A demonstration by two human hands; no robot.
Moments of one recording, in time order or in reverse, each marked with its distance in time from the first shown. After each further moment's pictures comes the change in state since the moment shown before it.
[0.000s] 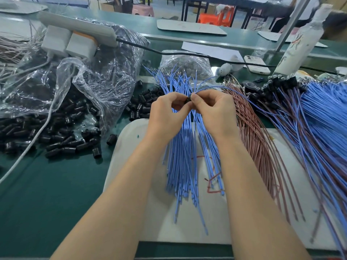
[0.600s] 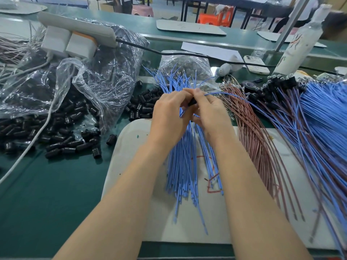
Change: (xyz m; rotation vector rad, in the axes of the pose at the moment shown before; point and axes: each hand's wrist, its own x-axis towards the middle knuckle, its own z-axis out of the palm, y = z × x) left_hand -0.005 -0.001 0.004 0.241 0.060 0.270; right_hand -0.004 -0.008 0.007 0.369 -0.129 0.272
